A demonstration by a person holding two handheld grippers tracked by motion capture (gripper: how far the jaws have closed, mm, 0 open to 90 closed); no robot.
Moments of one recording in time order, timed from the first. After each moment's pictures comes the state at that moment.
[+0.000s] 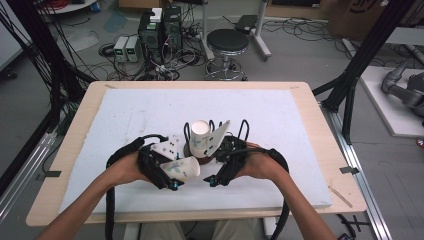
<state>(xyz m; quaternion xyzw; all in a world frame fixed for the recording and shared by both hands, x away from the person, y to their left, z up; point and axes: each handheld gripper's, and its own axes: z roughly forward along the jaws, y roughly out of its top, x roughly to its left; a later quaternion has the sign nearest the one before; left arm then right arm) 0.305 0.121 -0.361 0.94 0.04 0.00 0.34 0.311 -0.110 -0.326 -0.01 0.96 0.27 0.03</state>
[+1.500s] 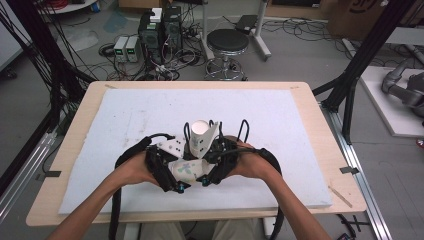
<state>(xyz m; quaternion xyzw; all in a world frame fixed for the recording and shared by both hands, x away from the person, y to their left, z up) 0.310 0.107 -0.366 0.92 0.05 -0.02 0.39 0.312 -0.090 -0.331 -0.03 0.97 0.26 0.01</state>
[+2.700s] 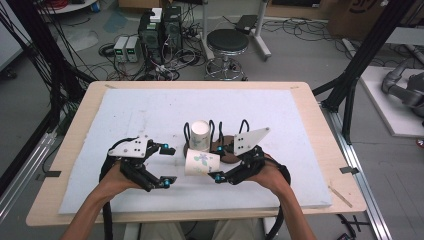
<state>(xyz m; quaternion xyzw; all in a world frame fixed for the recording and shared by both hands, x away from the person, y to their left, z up) 0.295 0.171 -0.388 0.80 0.08 0.02 0.60 0.305 -0.161 -0.354 0.04 0.88 0.48 0.02</state>
